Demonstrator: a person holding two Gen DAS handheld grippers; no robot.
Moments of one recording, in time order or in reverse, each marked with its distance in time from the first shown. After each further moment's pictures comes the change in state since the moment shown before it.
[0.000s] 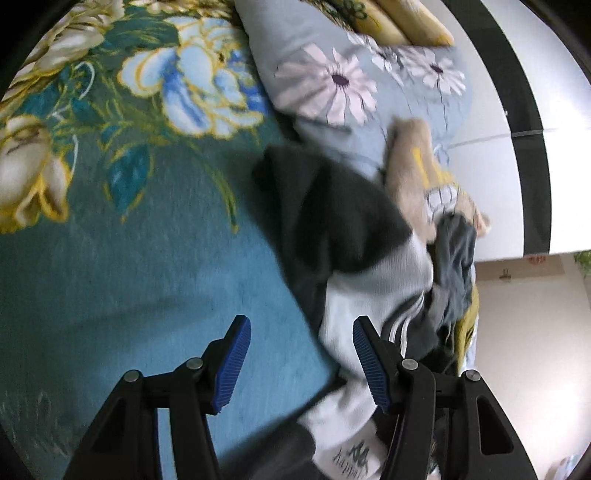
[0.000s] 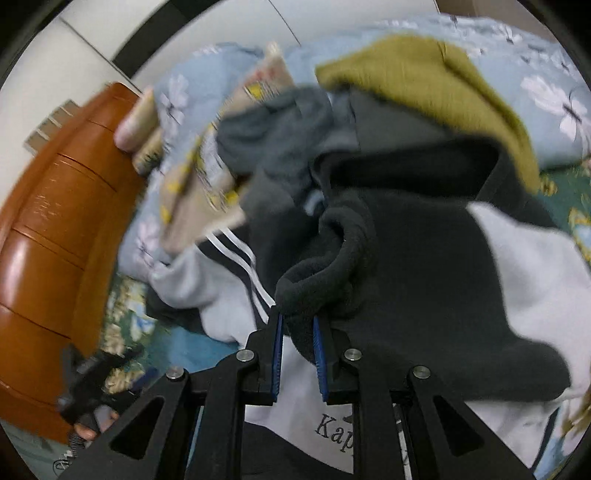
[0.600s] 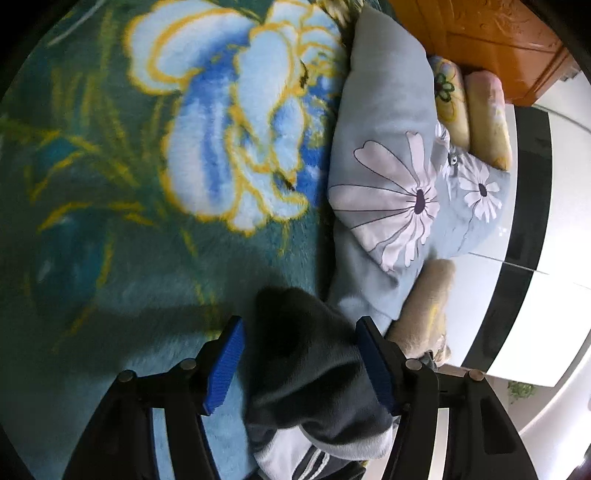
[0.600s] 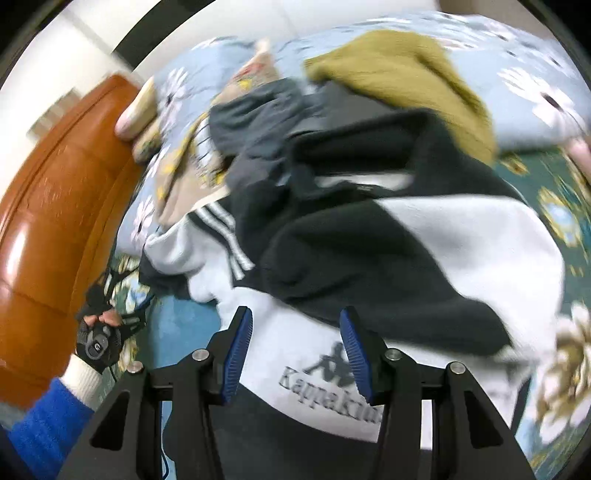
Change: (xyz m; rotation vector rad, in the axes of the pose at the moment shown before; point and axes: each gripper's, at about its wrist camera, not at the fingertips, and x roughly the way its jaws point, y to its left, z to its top) left arm 0.054 0.059 0.090 -0.428 -0.057 -0.196; right arm -0.062 -0.044 -0.038 0.012 -0.005 0.000
